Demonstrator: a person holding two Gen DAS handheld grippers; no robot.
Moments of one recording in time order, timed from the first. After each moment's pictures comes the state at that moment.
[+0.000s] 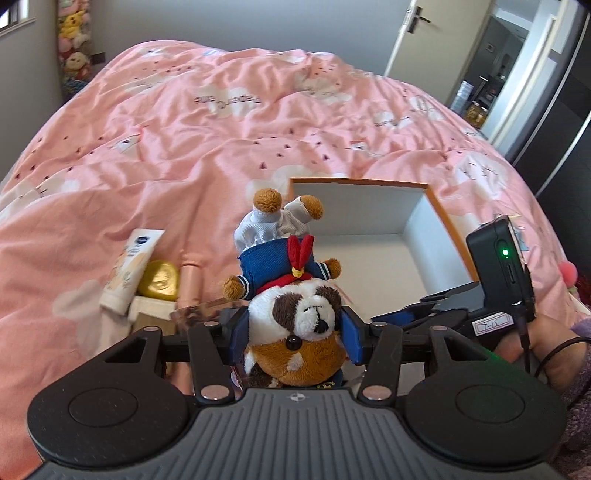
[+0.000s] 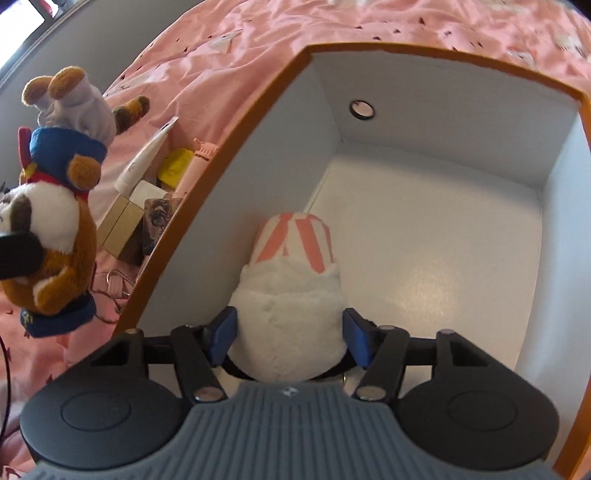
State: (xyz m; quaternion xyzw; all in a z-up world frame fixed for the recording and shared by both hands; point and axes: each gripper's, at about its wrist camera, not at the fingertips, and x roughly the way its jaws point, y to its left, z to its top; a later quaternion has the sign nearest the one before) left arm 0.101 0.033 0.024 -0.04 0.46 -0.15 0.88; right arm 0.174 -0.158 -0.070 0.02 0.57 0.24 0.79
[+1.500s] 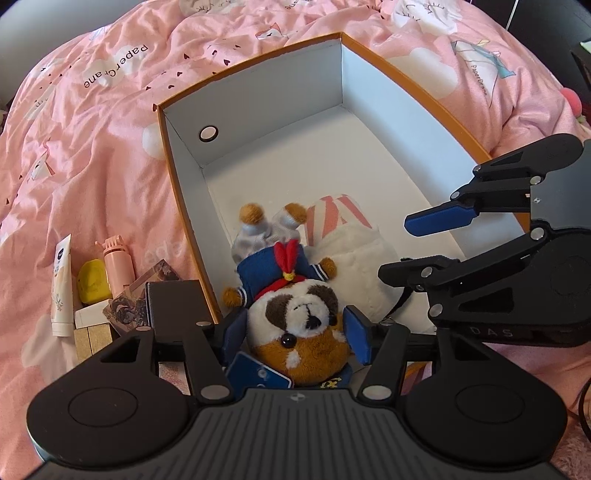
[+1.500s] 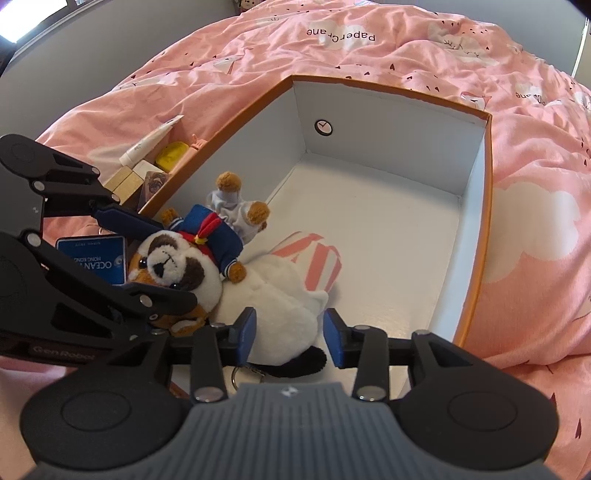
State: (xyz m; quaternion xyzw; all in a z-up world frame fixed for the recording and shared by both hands) left arm 0.100 -0.075 -0.041 0.18 0.55 -0.20 0.79; right arm 0.105 -0.193 -0.041 -0.06 0.49 0.23 0.84
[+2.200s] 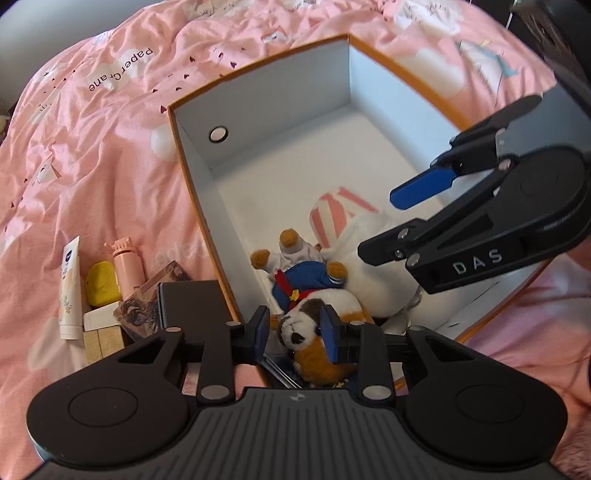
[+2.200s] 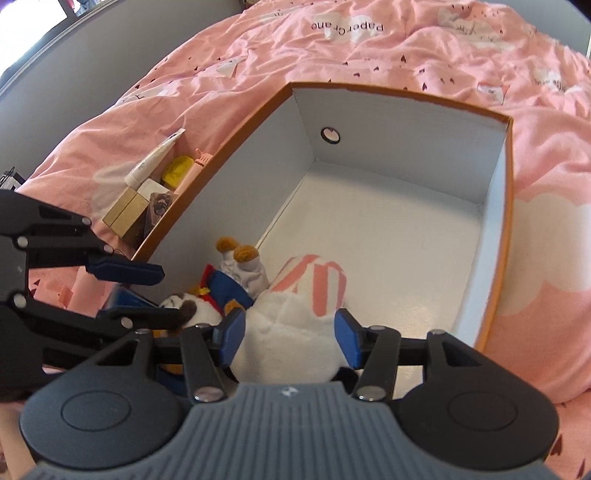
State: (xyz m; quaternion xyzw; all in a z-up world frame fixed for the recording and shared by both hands) left arm 0.104 -0.064 -0.048 0.20 0.54 -0.20 0.79; right arm 0.144 -0.189 -0.043 -0.02 0.52 0.25 0.82
